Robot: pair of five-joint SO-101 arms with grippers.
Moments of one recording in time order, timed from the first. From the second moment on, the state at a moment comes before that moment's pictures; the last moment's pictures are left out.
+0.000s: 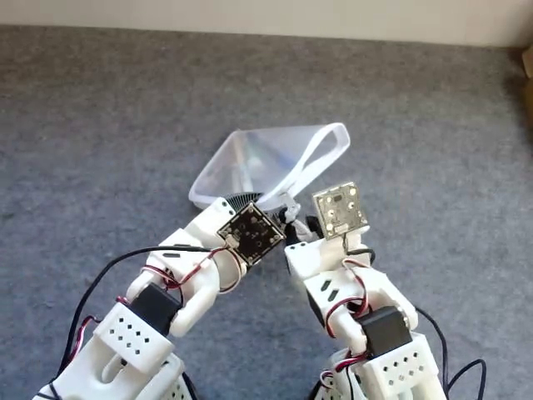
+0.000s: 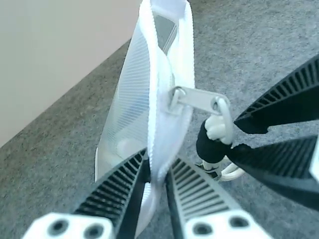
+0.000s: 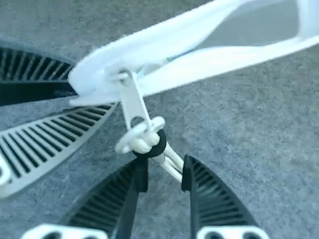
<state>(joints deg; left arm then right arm) 26.1 -64.0 72.2 27.3 -15.4 -25.9 -80.3 69.8 52.6 1.2</state>
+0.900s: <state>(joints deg) 26.1 -64.0 72.2 27.3 -15.4 -24.9 -94.9 70.3 52.6 7.9</state>
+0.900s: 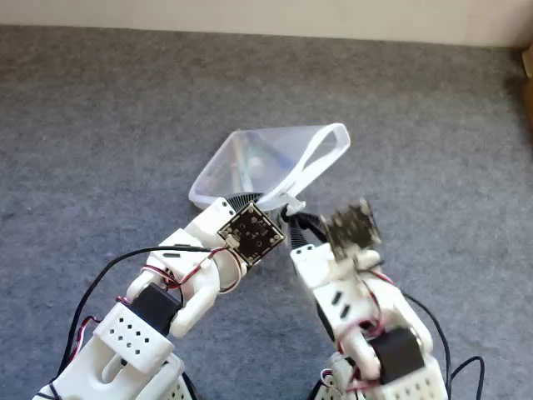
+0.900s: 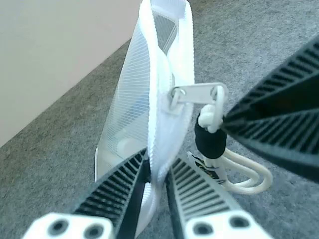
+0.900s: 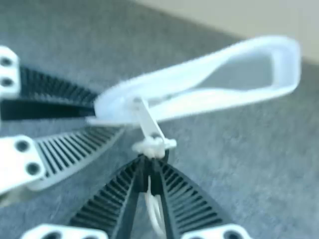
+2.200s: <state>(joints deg) 29.4 -63.2 63.9 32.3 -14.9 -29.9 -104.0 77.8 59.6 3.1</state>
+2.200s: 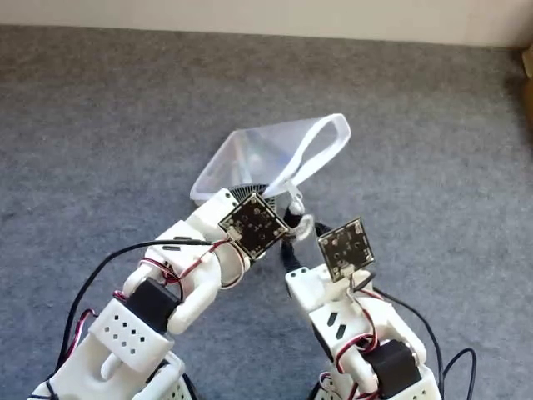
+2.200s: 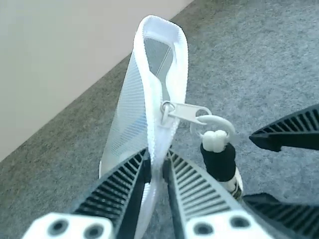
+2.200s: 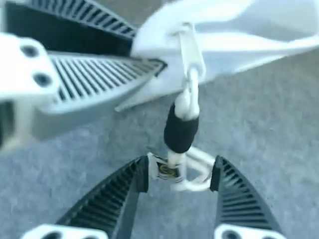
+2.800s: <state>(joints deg) 29.3 -63.2 63.9 32.3 -14.9 -30.2 -104.0 88.0 36.3 2.9</state>
